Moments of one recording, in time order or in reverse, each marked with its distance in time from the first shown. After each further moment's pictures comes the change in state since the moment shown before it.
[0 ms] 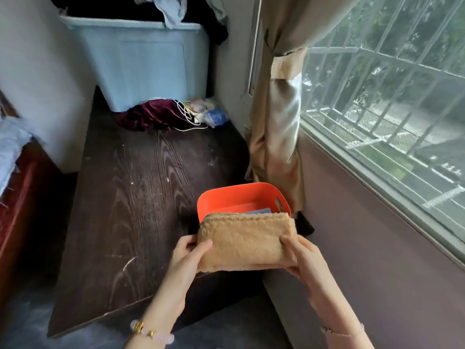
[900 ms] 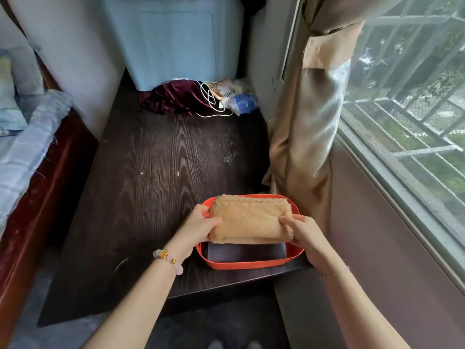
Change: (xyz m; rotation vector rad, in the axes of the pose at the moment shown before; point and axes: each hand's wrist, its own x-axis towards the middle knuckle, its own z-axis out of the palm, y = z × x) left_hand 0.136 0.041 0.055 0.240 0.038 -0.100; right_hand 0.209 -0.008 -0.005 -0.286 -0.149 0.116
